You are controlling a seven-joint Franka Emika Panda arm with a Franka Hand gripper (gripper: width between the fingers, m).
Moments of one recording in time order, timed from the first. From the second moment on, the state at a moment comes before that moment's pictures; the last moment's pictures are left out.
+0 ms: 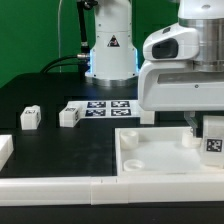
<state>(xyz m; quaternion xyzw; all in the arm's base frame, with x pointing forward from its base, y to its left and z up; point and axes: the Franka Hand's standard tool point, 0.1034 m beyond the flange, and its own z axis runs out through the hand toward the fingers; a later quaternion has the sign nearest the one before) 0.625 0.120 0.072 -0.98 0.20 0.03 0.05</state>
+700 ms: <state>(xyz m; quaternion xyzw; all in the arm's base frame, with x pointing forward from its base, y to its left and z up) 0.628 0.123 0.070 -0.83 0.56 0.03 0.04</state>
